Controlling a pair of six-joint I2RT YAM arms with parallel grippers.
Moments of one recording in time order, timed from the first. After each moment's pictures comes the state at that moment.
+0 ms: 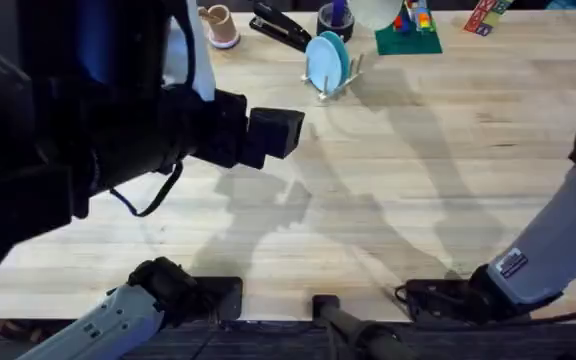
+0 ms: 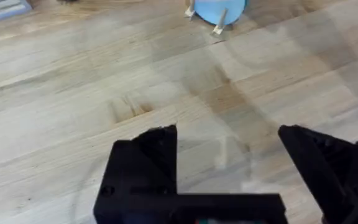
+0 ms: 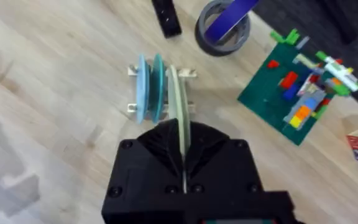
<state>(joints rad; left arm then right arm) -0.59 0.86 1.06 -0.96 -0.12 -0.23 0.29 1.99 2.24 -1.22 -0.10 -0.38</state>
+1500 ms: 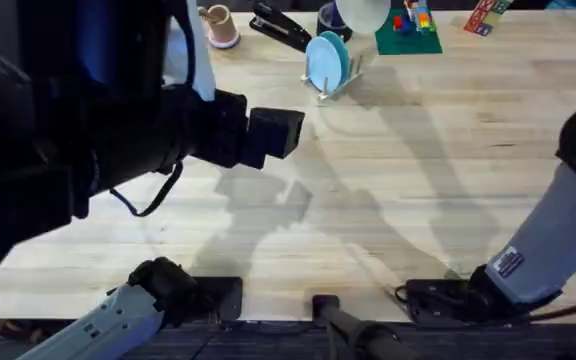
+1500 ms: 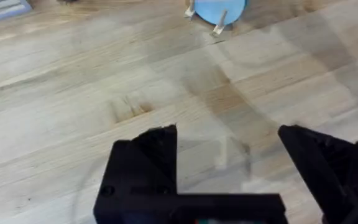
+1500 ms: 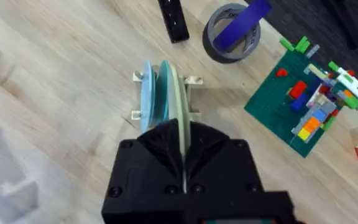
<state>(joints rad) -0.59 0.86 1.06 -0.96 -0.12 -0.23 0.31 2.02 2.24 -1.19 -0.11 -0.37</state>
